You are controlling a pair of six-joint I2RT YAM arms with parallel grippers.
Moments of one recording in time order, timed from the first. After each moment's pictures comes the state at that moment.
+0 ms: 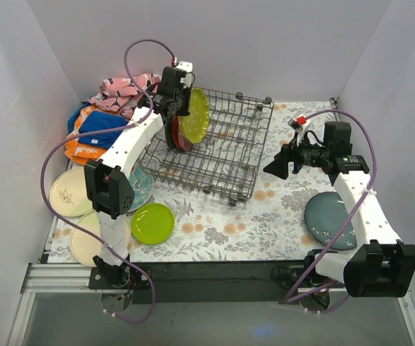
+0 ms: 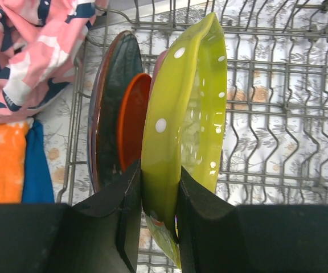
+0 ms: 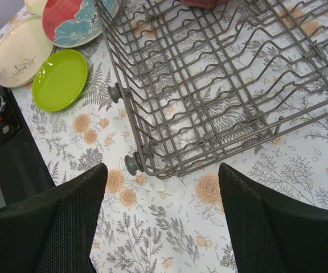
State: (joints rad) left arm -0.43 1.99 2.05 -0.67 -0.18 -0.12; right arm 0.04 1.19 1.03 -0.53 -0.96 -0.24
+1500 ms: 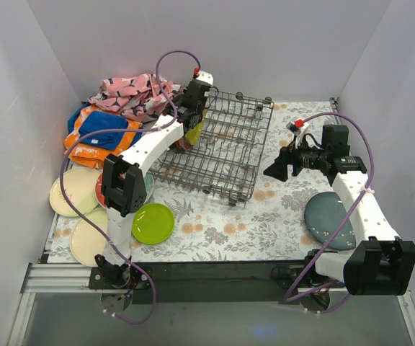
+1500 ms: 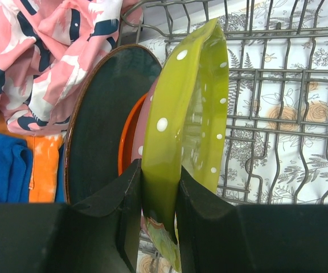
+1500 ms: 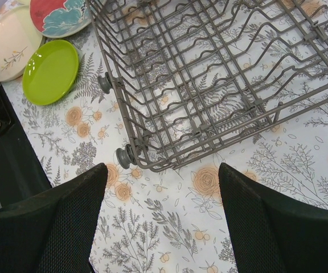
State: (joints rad) left arm -0.55 2.09 2.00 -0.50 -0.52 0.03; right arm 0.04 1.20 1.00 -0.54 -0.93 -0.26
